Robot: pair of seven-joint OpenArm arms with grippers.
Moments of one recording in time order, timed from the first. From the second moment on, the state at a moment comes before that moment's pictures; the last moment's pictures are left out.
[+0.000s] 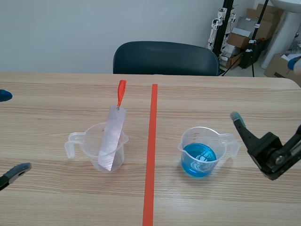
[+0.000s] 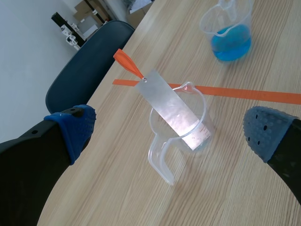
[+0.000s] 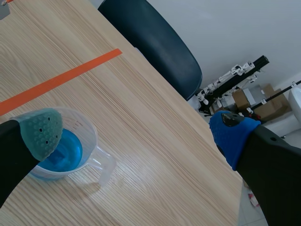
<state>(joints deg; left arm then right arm) 45.1 -50.4 -16.1 103.4 9.6 -29.4 -47.1 -48.2 38.4 8.5 128.3 -4.9 3.0 3.3</state>
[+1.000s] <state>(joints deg) 46.0 -31.6 -16.1 85.4 10.5 -30.7 -51.6 -47.6 38.7 8.5 128.3 3.6 3.0 2.4</state>
